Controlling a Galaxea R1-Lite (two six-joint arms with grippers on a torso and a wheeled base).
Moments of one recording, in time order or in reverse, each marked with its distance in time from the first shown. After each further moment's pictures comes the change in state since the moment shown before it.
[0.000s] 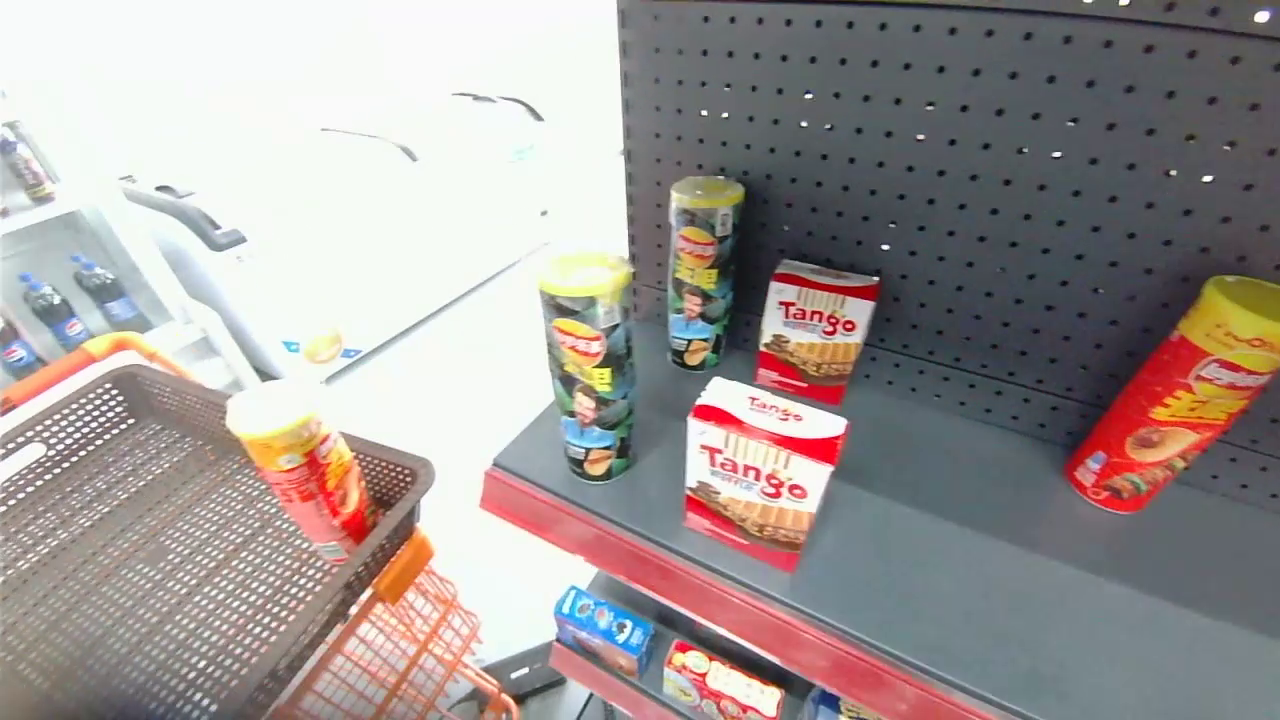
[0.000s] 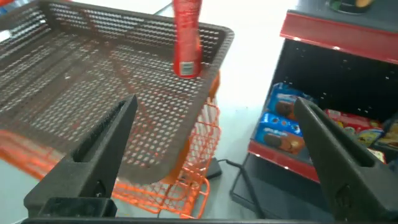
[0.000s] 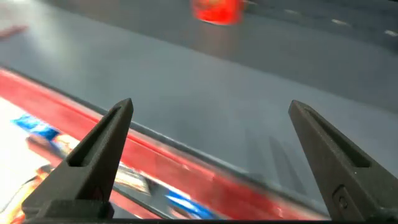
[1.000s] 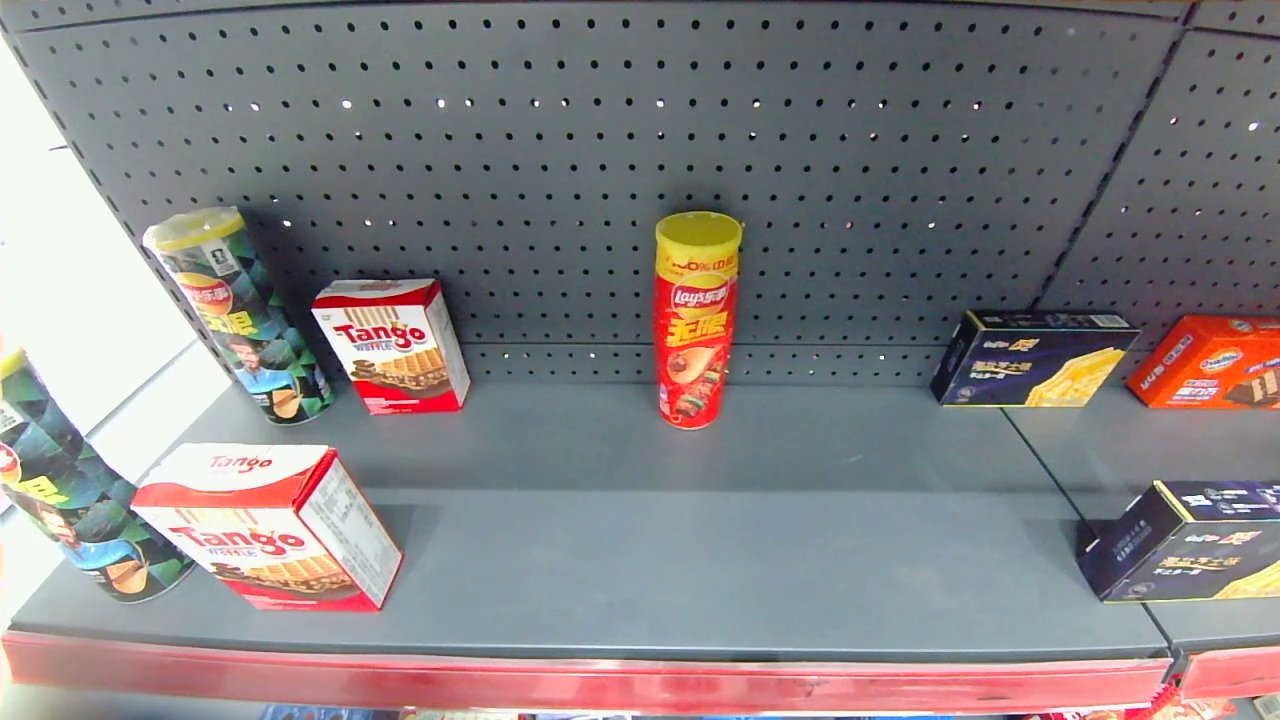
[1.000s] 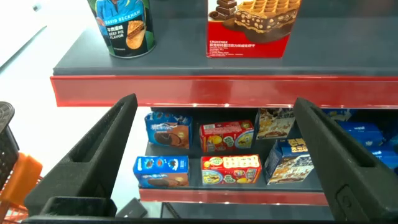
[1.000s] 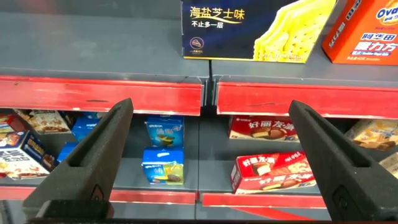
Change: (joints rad) left arm 0.000 0.000 0.000 0.000 0.002 0.000; right arm -0.001 0.000 0.000 -0.001 0.006 -0.005
